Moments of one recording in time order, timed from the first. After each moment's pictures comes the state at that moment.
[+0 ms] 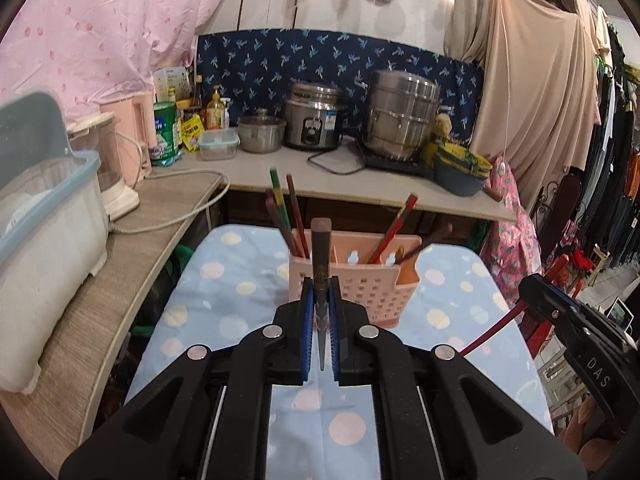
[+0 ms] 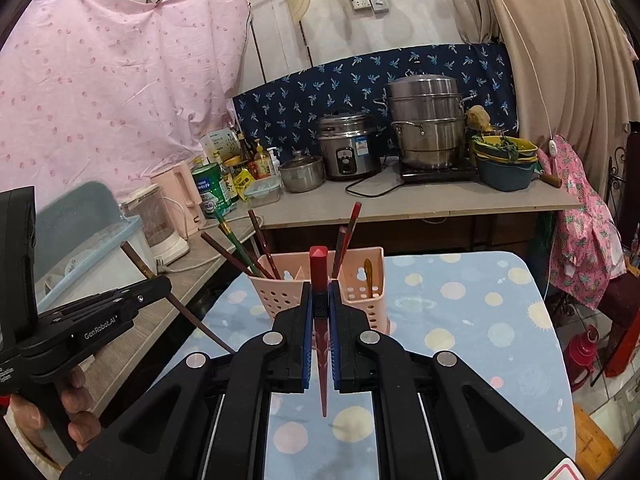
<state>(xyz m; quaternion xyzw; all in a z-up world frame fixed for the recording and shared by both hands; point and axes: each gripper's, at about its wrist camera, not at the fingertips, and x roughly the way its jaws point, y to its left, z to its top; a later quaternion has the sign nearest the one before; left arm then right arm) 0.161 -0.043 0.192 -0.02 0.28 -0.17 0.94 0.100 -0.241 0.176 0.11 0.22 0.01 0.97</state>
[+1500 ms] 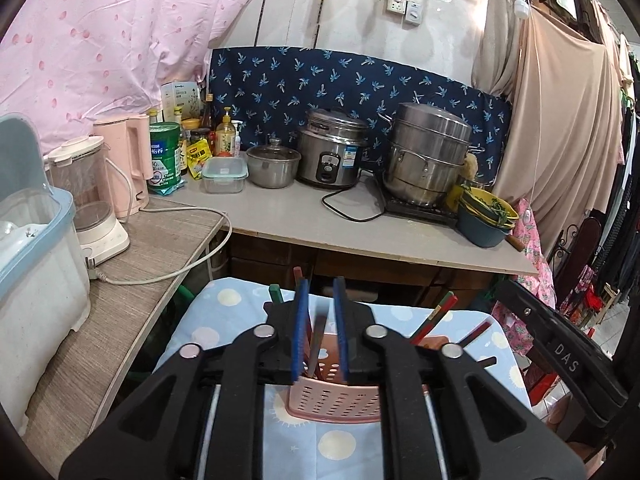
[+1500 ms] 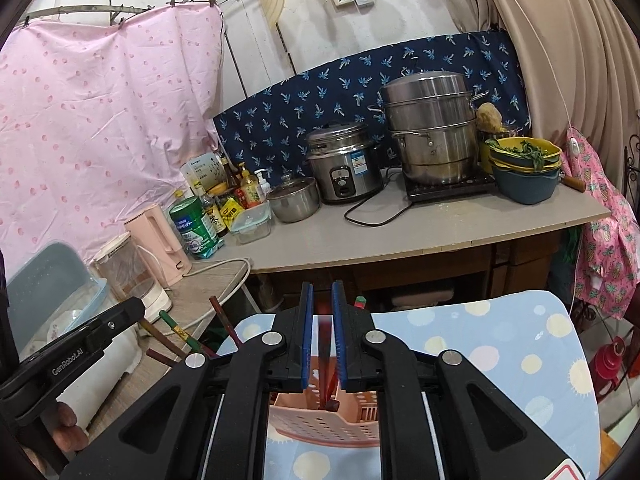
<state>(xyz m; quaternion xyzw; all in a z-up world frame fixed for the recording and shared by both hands) 0.264 -0.061 0.216 -0.05 0.26 -0.13 0.96 0.241 -0.272 0.192 0.15 0.21 0.00 0.97</state>
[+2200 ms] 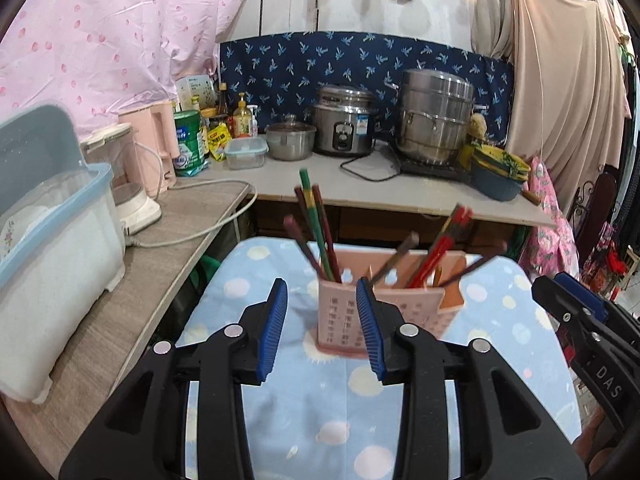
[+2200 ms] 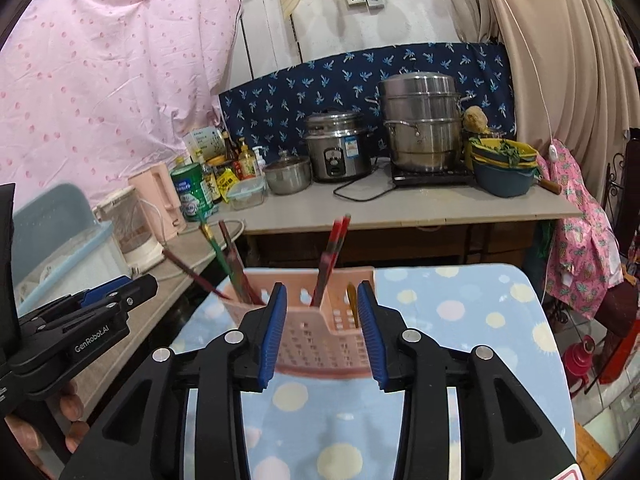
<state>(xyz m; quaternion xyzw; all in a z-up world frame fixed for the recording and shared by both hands) 0.193 -0.057 0.172 0.01 0.28 -0.10 0.95 0.149 -0.247 0.160 0.10 0.24 -0.01 0.97</state>
